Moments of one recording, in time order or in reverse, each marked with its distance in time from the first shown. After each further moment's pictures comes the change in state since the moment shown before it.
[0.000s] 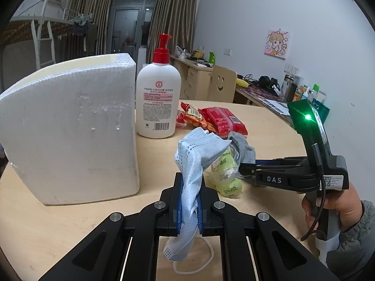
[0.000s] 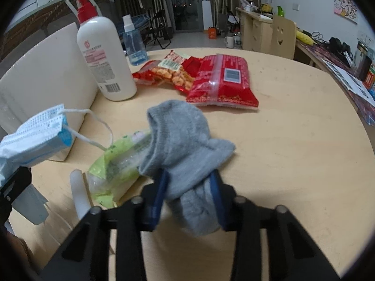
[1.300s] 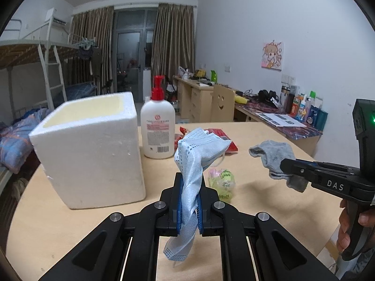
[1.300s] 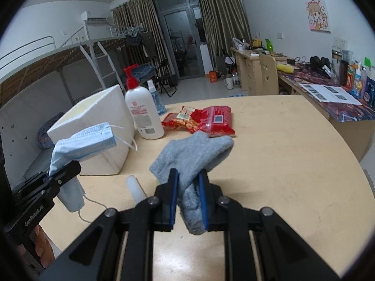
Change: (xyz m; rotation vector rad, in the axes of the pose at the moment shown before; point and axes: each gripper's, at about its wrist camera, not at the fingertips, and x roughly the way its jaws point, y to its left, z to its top) left arm -0.065 -0.030 -0.003 0.056 -0.109 0.056; right arm -0.130 0.005 -0.047 0.076 -0.315 0.072
